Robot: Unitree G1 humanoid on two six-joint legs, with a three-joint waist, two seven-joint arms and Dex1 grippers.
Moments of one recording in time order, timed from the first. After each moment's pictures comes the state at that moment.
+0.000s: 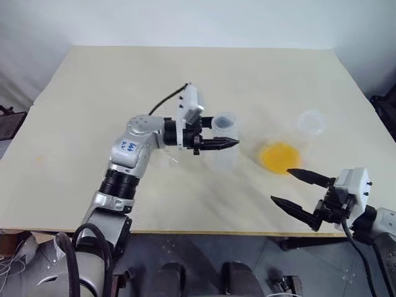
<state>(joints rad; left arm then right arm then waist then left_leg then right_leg) -0.90 0.28 -0.15 0.24 -0.36 0.38 -1.09 0.22 -0.74 -0.42 -0.52 0.67 0.35 0.92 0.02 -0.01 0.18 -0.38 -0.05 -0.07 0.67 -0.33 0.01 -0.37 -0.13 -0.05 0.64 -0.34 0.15</state>
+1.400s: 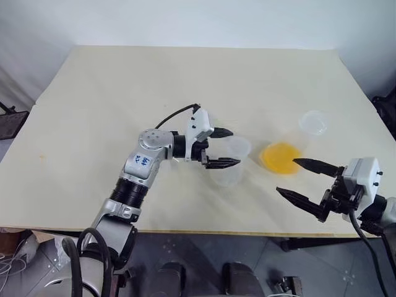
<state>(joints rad) -0.85 0.25 -0.18 0.31 -0.24 0.27 -1.04 0.14 -0.78 -0.44 -0.49 0.66 0.35 0.94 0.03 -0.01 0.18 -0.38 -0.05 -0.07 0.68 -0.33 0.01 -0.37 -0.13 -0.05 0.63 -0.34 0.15</state>
